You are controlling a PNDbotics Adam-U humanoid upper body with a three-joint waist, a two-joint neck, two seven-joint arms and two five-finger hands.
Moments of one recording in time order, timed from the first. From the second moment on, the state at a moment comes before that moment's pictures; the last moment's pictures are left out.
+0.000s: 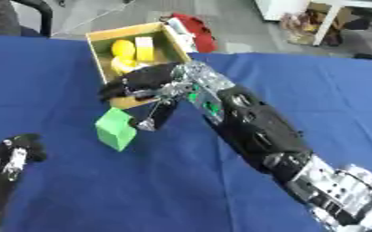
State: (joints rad) left arm -0.13 0.22 -0.10 -1.71 -0.05 -0.05 0.02; right arm -1.00 -0.07 0.41 -0.98 1.03 -0.64 0.53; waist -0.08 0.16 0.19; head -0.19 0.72
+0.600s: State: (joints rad) left arm -0.13 0.22 -0.10 -1.71 -0.05 -0.05 0.02; right arm -1.00 -0.02 0.39 -0.91 1.17 -0.69 0.47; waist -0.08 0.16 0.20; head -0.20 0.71
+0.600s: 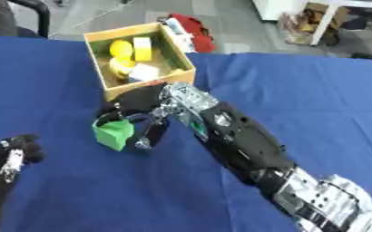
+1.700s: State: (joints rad) left arm -0.13 0.22 -0.10 -1.71 -0.05 -0.05 0.01; right arm -1.01 0.02 0.35 -0.89 1.24 -0.73 0.44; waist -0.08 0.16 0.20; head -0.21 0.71
